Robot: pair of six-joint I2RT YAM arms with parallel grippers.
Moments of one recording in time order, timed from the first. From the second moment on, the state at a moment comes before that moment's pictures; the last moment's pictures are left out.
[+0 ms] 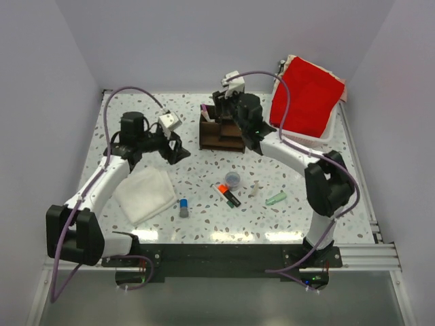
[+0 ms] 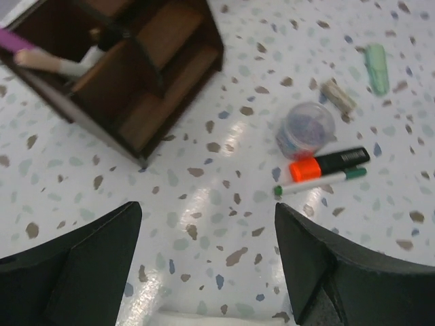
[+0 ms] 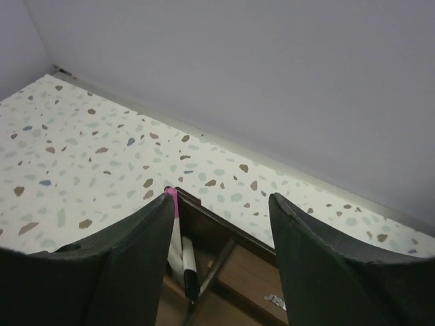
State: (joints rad) left arm -0.17 1.31 0.95 -0.22 0.76 0.35; right arm 0.60 1.85 1.38 0.48 0.16 -0.06
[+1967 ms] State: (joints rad) left arm -0.64 1.79 1.02 -0.45 0.65 1.02; right arm 0.40 1.23 1.04 -0.53 -0.38 -0.23
